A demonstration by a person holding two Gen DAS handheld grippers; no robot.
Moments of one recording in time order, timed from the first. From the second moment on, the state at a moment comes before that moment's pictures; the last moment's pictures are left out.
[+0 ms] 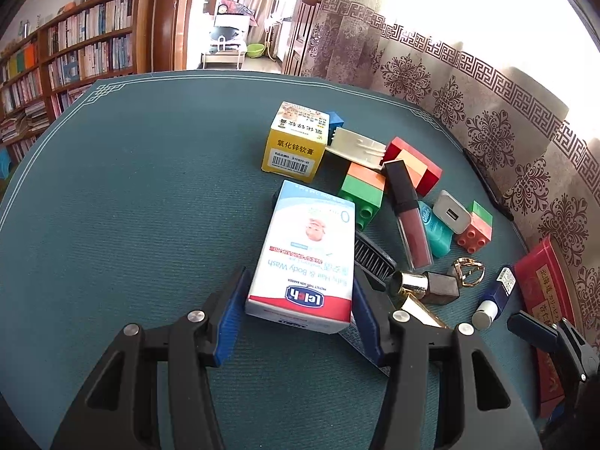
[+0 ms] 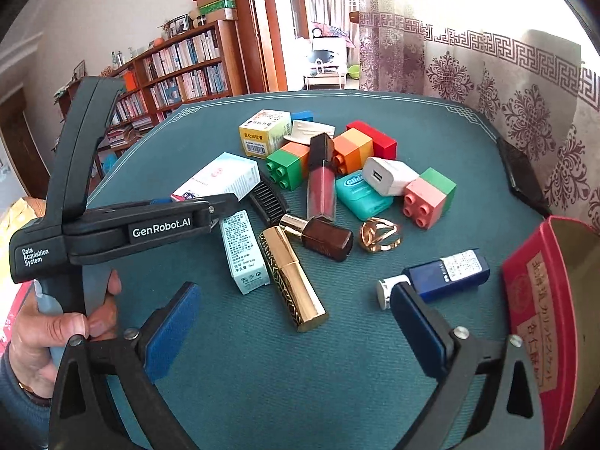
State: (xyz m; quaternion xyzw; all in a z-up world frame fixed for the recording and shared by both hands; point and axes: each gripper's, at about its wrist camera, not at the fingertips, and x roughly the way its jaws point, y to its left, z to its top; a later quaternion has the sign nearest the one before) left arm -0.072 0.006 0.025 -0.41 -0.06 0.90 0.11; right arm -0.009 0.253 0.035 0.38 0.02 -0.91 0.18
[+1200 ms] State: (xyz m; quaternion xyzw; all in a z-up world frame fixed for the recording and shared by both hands) left arm -0.066 -0.003 0.025 -0.40 -0.07 0.91 0.11; right arm -0.022 0.253 0.012 0.38 0.01 -0.91 0.18
